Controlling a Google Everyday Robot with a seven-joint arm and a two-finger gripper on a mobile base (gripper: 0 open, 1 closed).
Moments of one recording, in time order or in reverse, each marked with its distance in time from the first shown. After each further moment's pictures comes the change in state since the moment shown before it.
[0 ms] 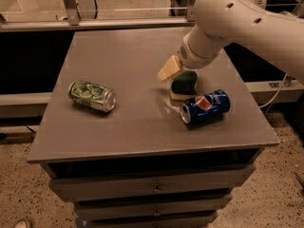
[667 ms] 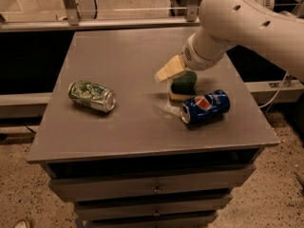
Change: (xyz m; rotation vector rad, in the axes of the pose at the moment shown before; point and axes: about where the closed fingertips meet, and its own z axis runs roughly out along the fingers) arm 0.008 -0.005 -0.008 0.013 -0.014 0.025
